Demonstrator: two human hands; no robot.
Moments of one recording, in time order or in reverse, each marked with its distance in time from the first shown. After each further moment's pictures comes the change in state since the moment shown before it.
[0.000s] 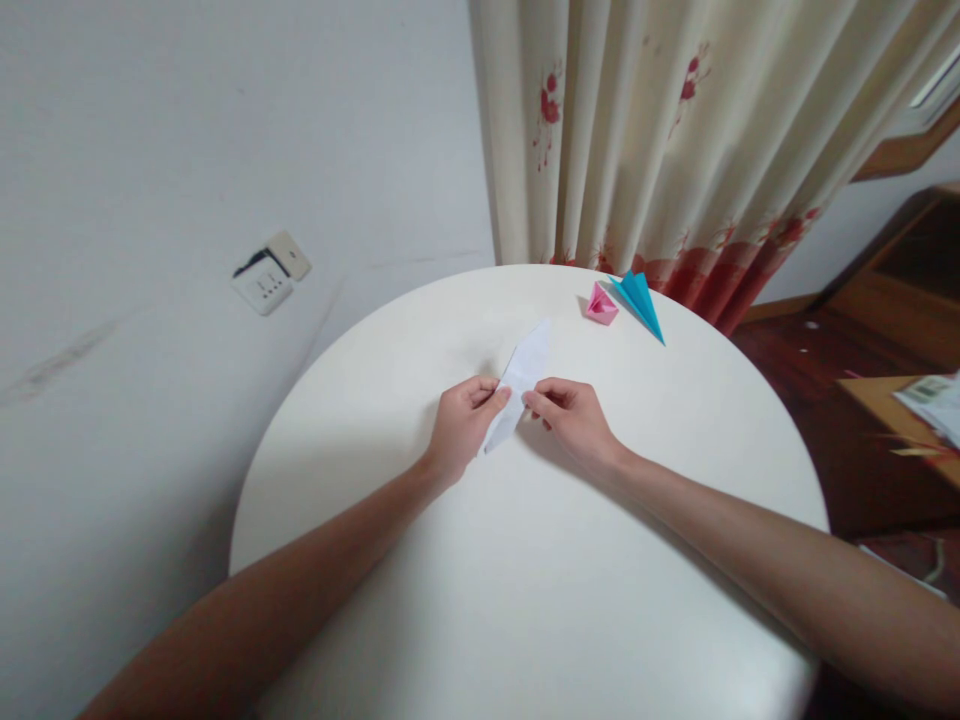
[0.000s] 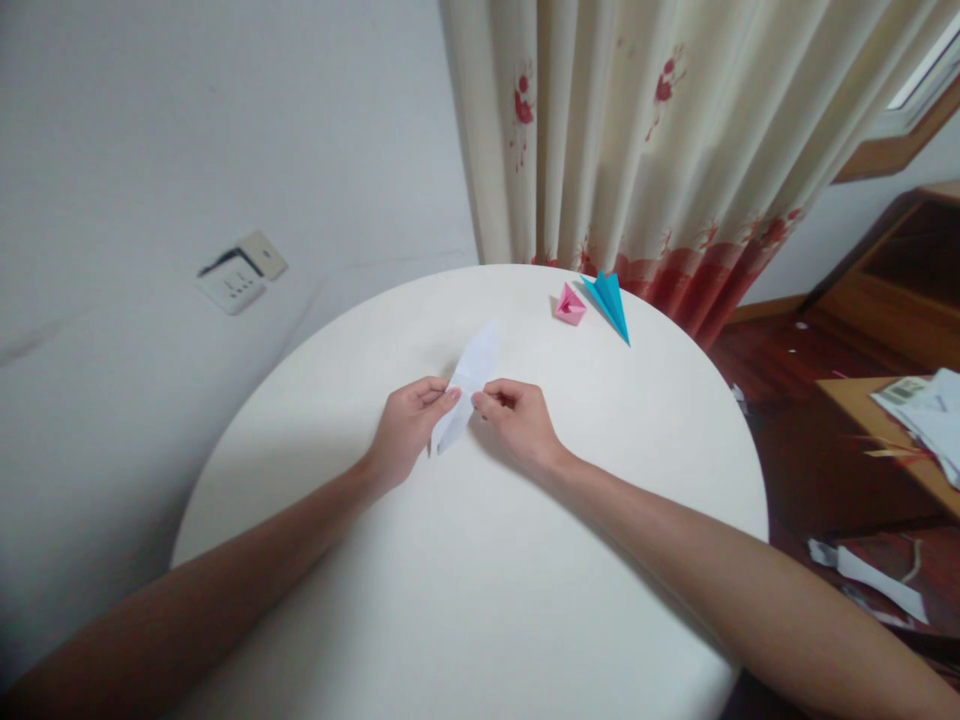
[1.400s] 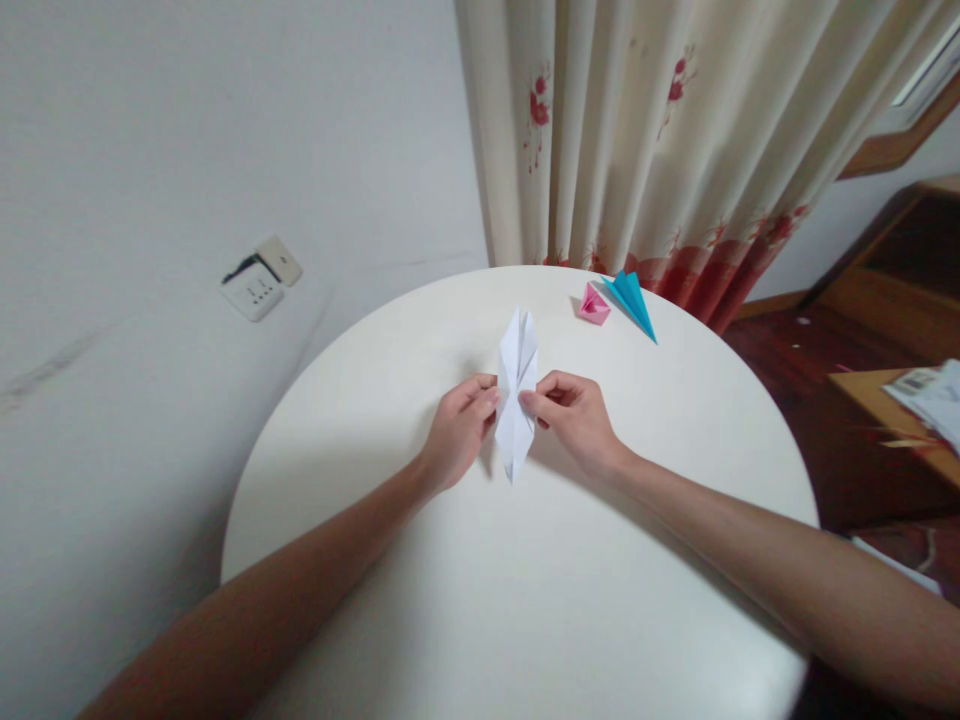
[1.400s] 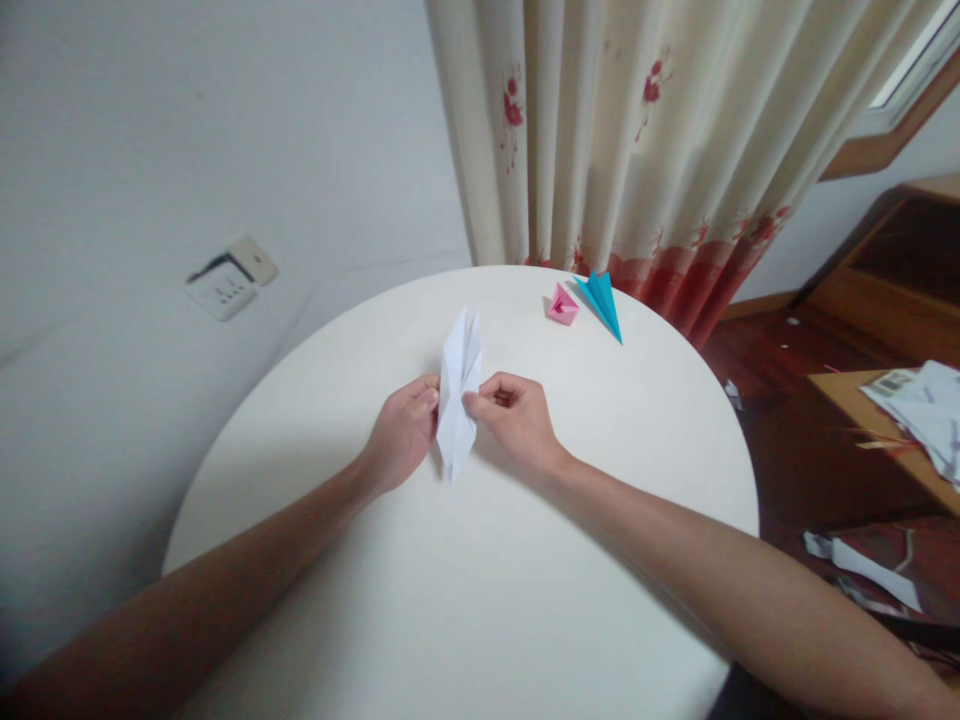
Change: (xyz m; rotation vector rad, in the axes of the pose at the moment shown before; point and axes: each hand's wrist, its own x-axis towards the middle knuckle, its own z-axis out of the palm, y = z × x) left_hand 0.000 0.005 0.005 -0.274 -0.181 0.028; right_hand -0.005 -0.019 -0.002 0.146 0.039 -0.057
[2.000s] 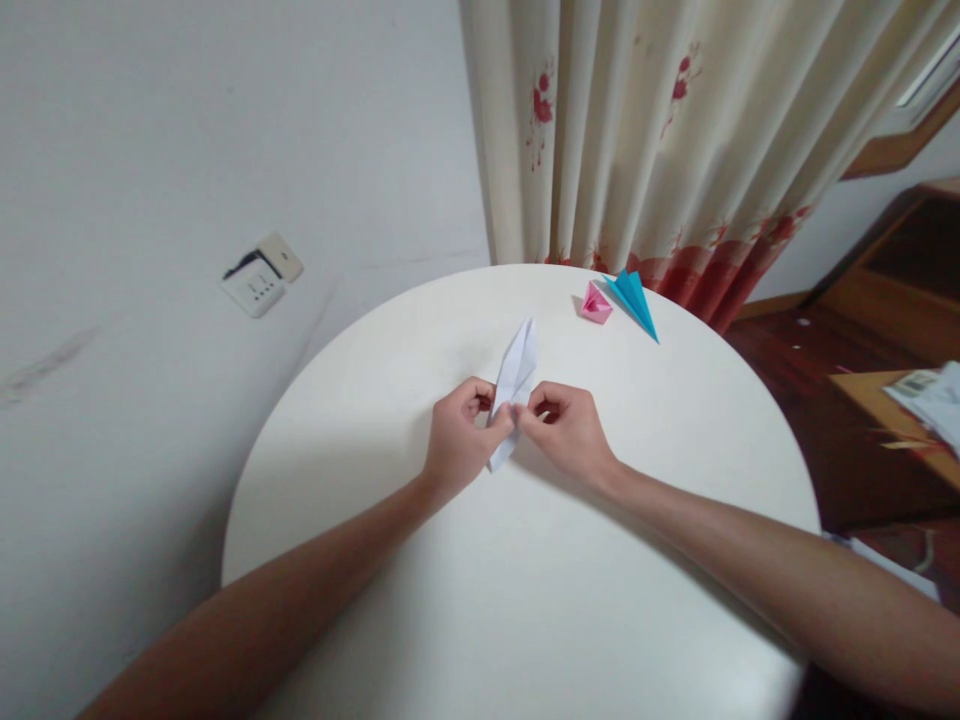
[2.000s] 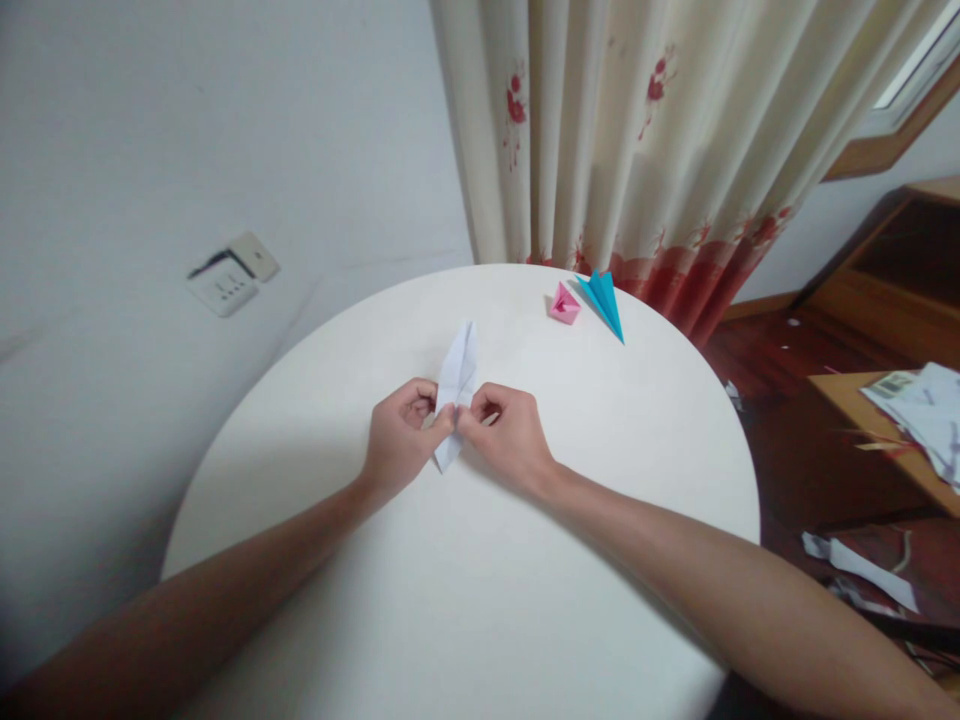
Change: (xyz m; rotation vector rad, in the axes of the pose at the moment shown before) left_hand -0.008 0.001 0.007 0.524 0.172 0.332; right_hand -0.009 -0.002 0.006 -0.329 -0.005 -0.128
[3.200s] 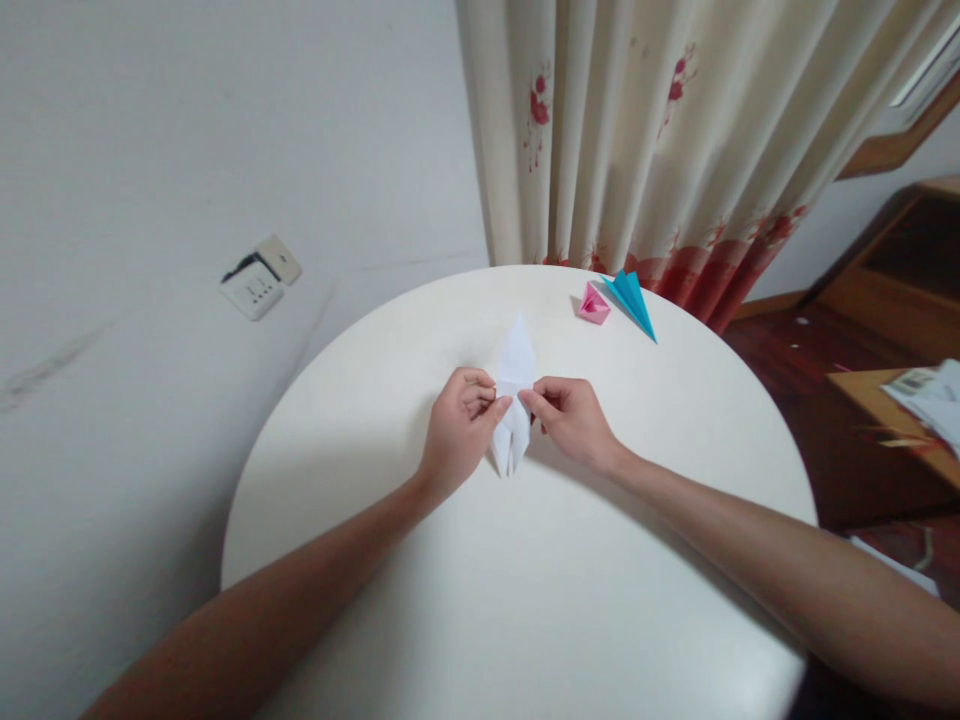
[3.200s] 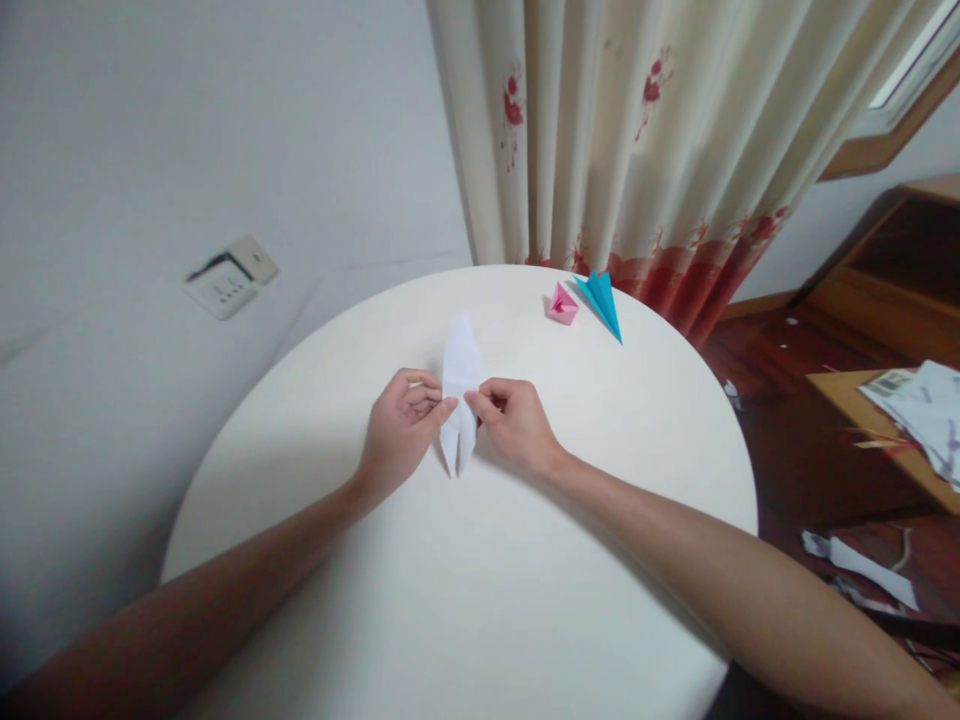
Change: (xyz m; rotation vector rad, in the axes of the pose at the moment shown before) left_hand 0.001 0.000 -0.007 -0.113 -0.035 -0.109; right_hand 0.012 0.013 -0.009 0.020 -0.101 0.051
